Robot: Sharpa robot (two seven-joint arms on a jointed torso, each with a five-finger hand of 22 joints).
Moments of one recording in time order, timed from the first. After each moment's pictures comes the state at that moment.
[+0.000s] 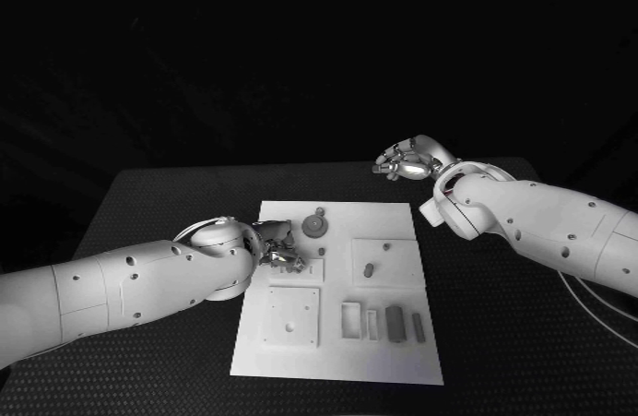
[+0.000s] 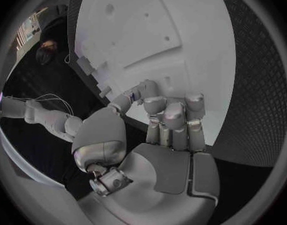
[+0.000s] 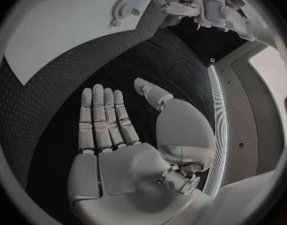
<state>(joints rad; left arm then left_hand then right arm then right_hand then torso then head) 1.20 -0.67 -0.19 1.40 -1.31 -0.12 -0.38 0.81 -0.09 0.70 -0.25 0.41 1.19 -0.02 0.60 0.62 1.38 -0.11 1.07 0.79 1.28 -0.19 1.44 0.63 0.06 1.05 -0.17 1.08 1.31 1.25 -0.65 -0.04 1.19 -0.80 -0.43 0.04 0.98 -0.17 0.66 -0.21 0.24 0.87 0.17 0.26 0.61 0.75 0.14 0.87 0.31 0.85 0.10 0.64 0.74 0.25 0.67 0.21 0.55 1.15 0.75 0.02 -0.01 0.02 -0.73</state>
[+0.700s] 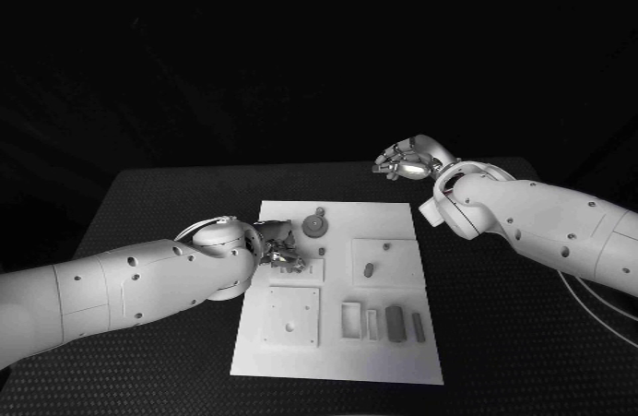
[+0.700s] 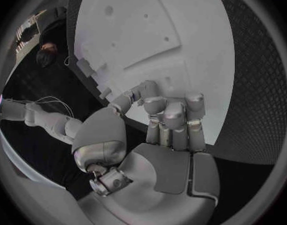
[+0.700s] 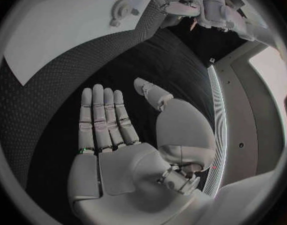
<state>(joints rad) 1.20 -0.66 -0.19 1.41 -1.33 -0.11 -0.38 0.81 -0.09 0.71 -0.24 0.35 1.18 -0.02 0.60 0.62 1.38 -0.11 1.07 0.78 1.28 -0.19 1.44 0.63 0.06 1.05 -0.17 1.08 1.31 1.25 -0.65 -0.04 1.19 -0.80 -0.43 0.04 0.98 -0.17 0.66 -0.21 0.24 0.87 0.17 0.26 0.61 0.75 0.14 0.87 0.31 0.85 0.10 0.64 0.74 0.25 0.67 0.21 0.54 1.15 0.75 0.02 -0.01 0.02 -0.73</state>
